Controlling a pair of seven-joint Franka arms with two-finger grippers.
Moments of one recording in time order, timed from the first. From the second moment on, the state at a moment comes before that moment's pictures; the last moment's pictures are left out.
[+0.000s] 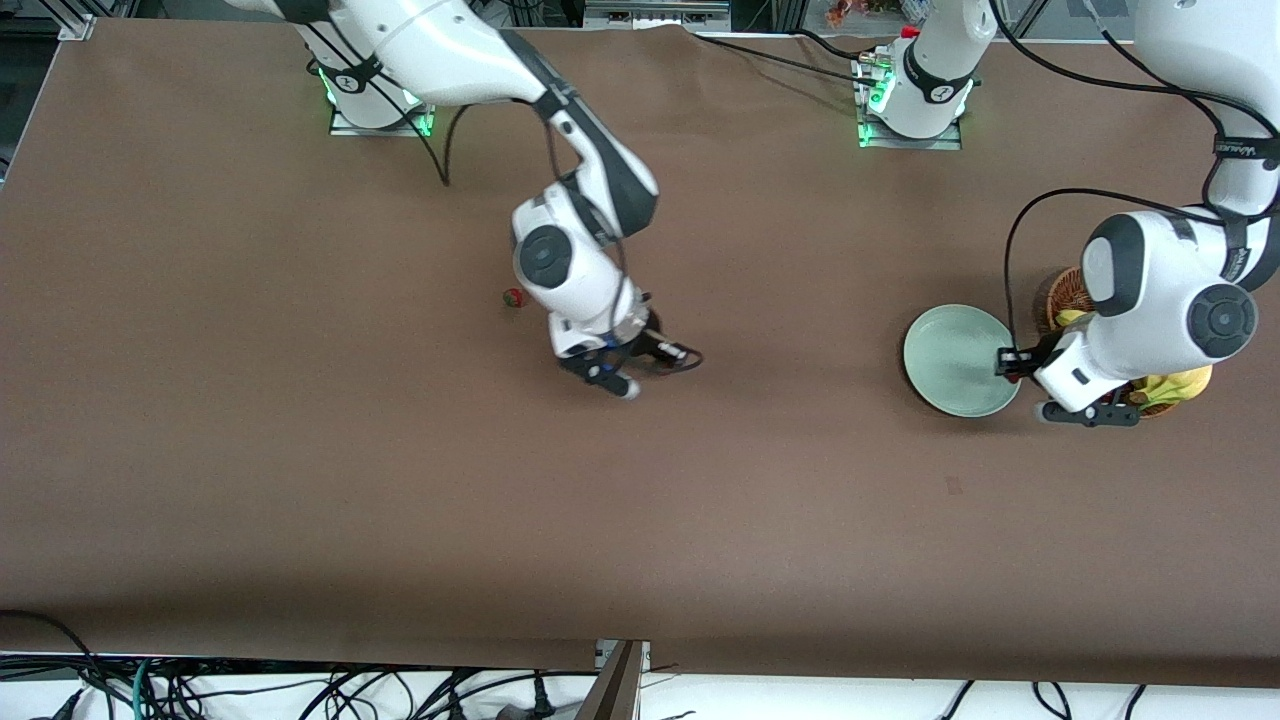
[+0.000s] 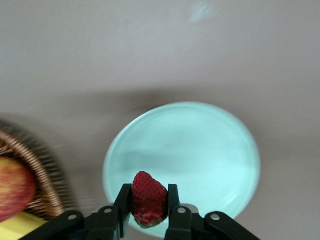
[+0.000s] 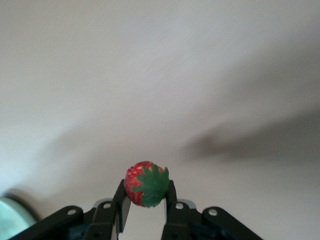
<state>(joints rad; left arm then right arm) 0.02 0.37 0.11 -1.96 -0.05 2.13 0.21 0.82 0.83 -0.03 -1.39 0.48 2.57 1.01</state>
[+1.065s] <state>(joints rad) 0.00 0.32 0.13 -2.16 -0.06 2.38 0.27 0.92 0.82 -0.28 -1.27 0.45 2.18 0.92</state>
